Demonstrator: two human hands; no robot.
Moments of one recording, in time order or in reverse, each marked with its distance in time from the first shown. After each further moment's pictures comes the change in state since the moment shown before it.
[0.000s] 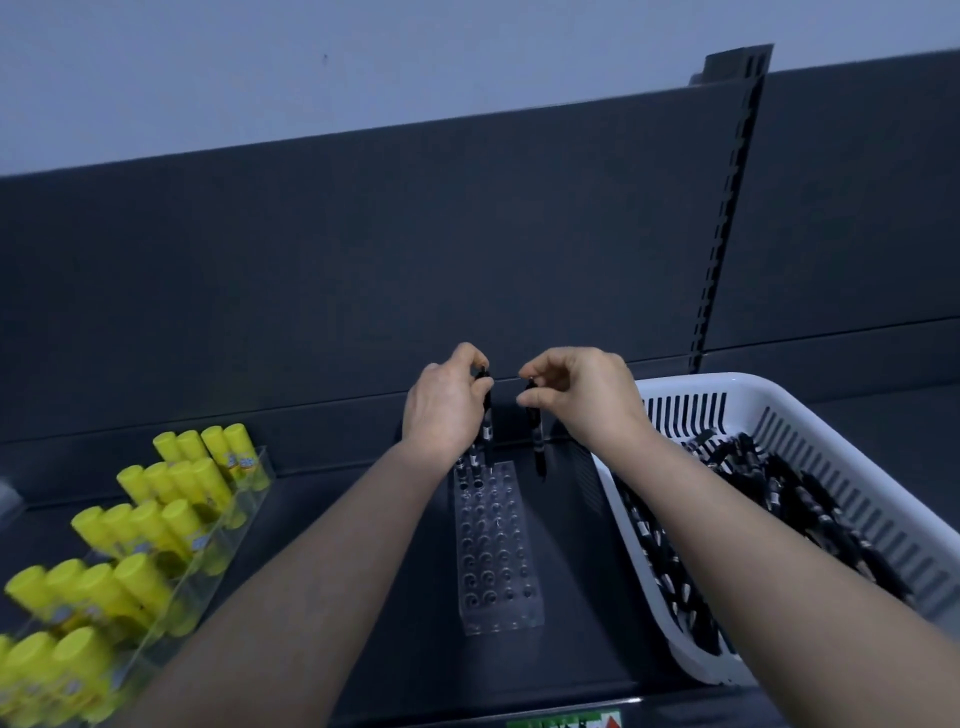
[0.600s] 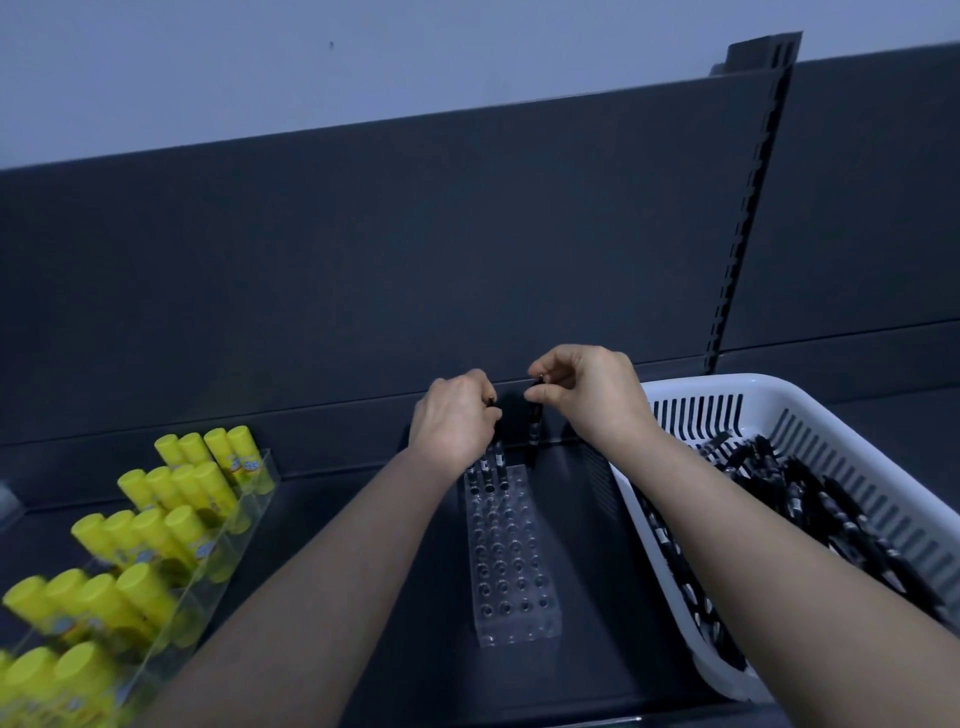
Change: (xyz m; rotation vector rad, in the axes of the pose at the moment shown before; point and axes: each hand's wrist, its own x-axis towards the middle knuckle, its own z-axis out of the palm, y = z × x) left_hand 0.001 -0.009 -0.001 0.132 -0.161 -0.020; right_hand 0.015 0.004 0.015 -0.016 0.016 0.011
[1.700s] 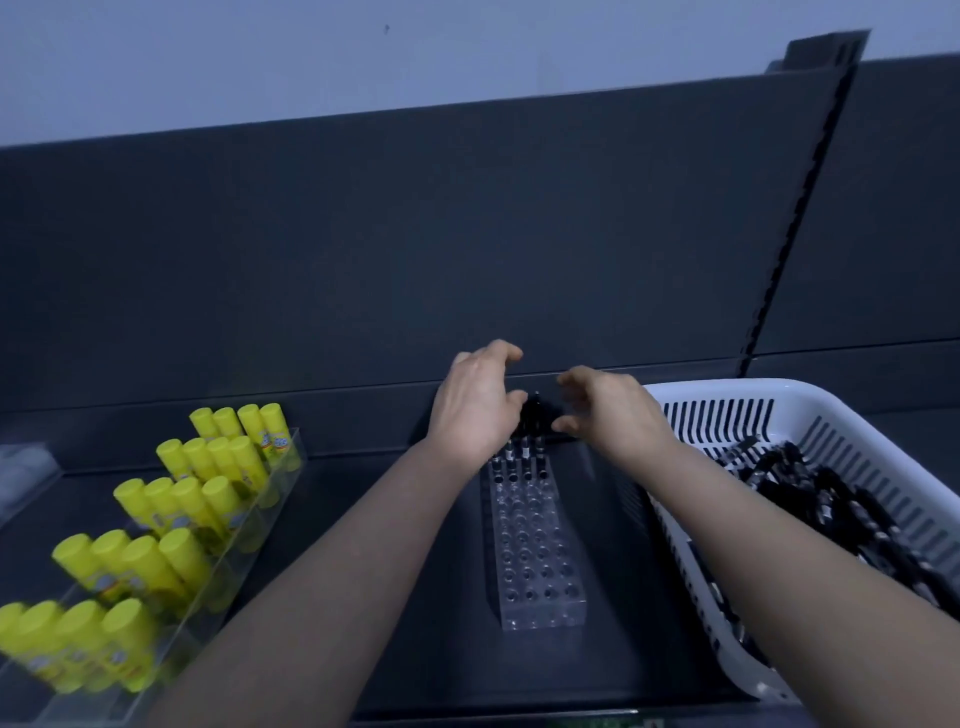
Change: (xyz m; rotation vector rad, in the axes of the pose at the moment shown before) left_hand -0.025 0.006 -0.031 -0.124 0.094 0.043; right_hand 0.000 0.018 0.026 -0.331 -0.182 -0.002
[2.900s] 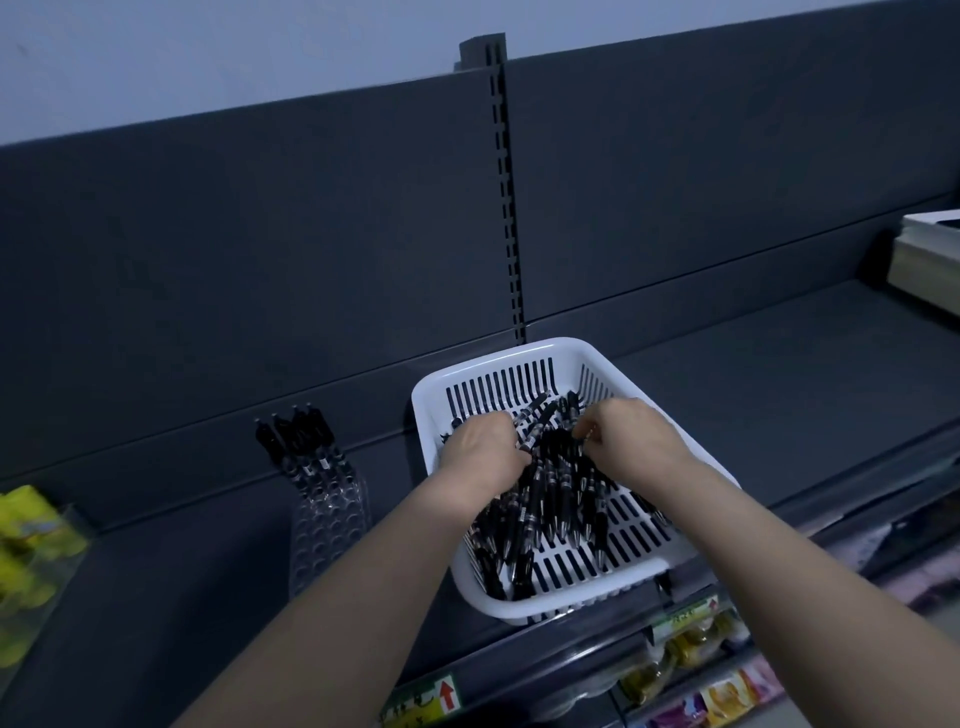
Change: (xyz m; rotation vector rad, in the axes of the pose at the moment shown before) left_hand -0.030 0.157 0.157 0.230 -0.479 0.109; right_hand -0.124 0.179 -0.086 -0.174 -0.028 0.347
